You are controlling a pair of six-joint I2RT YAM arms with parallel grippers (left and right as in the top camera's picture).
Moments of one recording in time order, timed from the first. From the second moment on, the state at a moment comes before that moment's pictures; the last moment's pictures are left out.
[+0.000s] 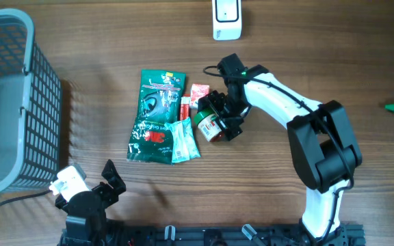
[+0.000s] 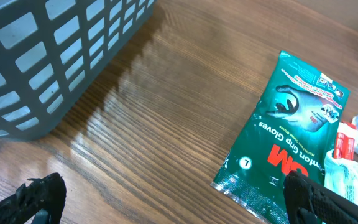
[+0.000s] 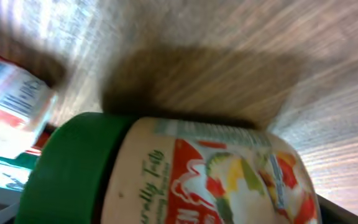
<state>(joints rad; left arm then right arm) -0.17 0.01 0.42 -1.04 -0.40 -0.55 0.47 2.06 1.39 -0.84 -0.53 1.37</state>
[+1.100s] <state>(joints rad) -0.17 0.01 0.42 -1.04 -0.40 -0.55 0.33 1.98 1.40 -1.20 -0.58 0.77</state>
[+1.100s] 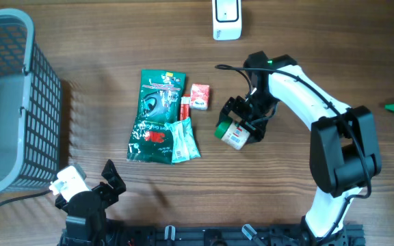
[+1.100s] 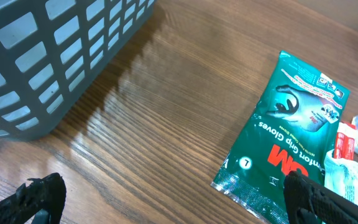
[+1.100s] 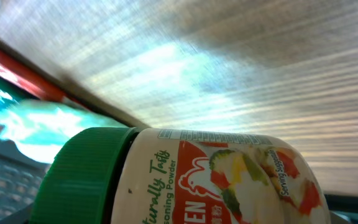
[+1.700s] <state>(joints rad) -0.17 0.01 0.42 -1.04 -0.40 -0.55 0.33 1.98 1.50 -1.24 -0.53 0.49</state>
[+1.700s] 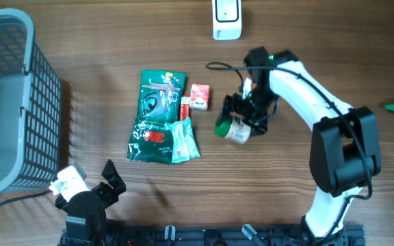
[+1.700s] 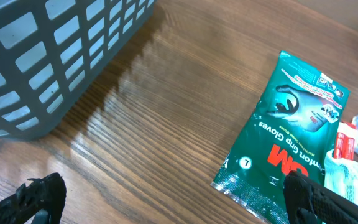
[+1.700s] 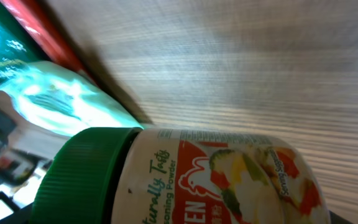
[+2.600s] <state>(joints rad) -0.17 0.01 0.42 -1.04 -0.40 -0.55 0.53 1.26 1.52 -0.97 0.21 0.56</state>
